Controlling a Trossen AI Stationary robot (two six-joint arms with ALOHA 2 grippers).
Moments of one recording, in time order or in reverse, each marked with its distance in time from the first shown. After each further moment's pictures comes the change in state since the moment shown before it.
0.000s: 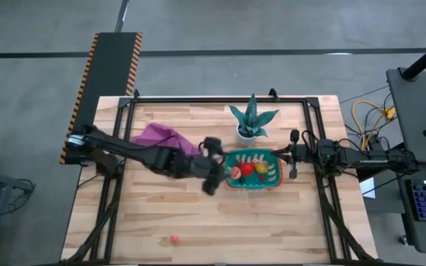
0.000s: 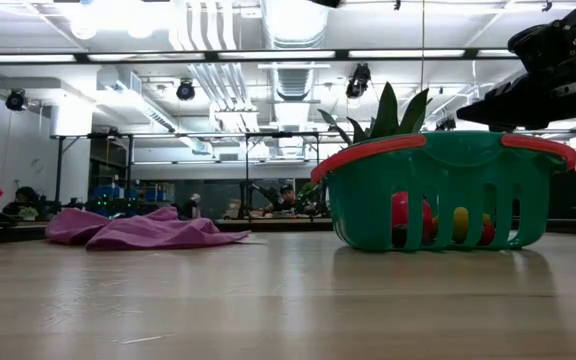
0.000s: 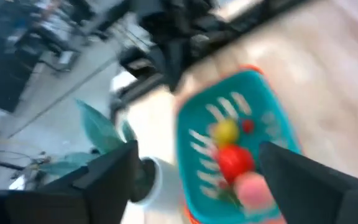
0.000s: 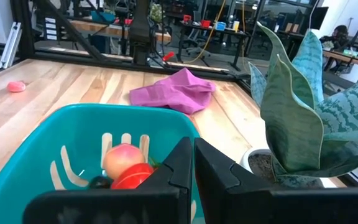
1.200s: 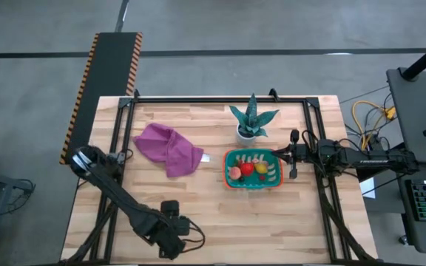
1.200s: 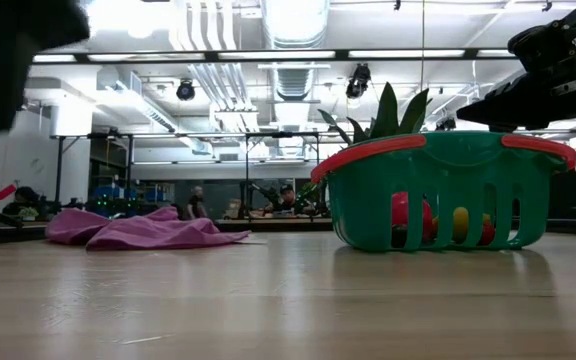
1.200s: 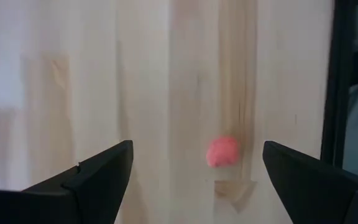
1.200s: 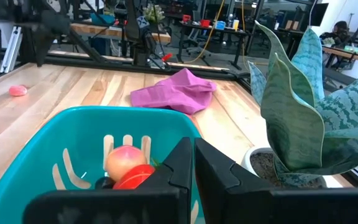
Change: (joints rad) left arm -0.492 0.174 -0.016 -0.632 0.293 -1.151; right arm 0.000 0.001 0.000 0.002 0.000 0.024
